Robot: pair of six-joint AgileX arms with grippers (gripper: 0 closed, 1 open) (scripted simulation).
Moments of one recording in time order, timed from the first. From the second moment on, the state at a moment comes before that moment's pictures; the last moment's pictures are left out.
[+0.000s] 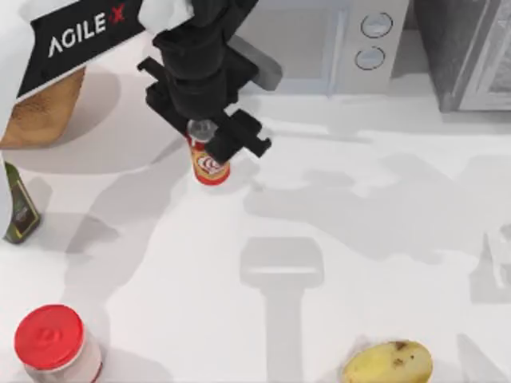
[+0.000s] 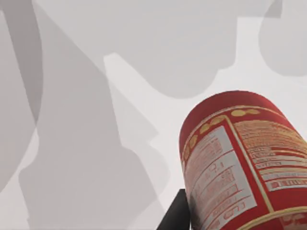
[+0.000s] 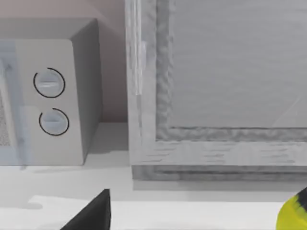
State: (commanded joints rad) left arm -0.52 2.16 1.91 -1.20 -0.04 0.25; right arm 0.00 0.00 0.00 0.00 0.00 0.00
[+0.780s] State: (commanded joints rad) left arm 0.31 1.87 1.62 -1.13 -0.09 0.44; right arm 0.00 0.00 0.00 0.00 0.00 0.00
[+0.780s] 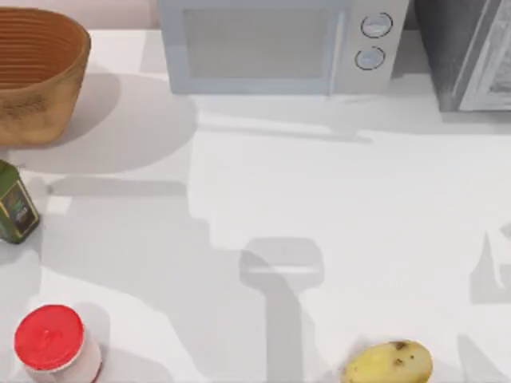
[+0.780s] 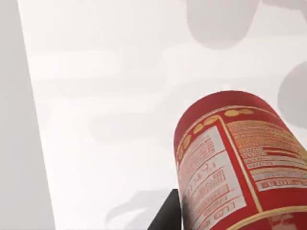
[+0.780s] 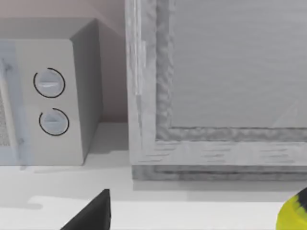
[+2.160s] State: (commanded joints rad) left arm 0.35 2.00 1.48 -1.05 0.00 0.38; right arm 0.00 0.00 0.00 0.00 0.00 0.00
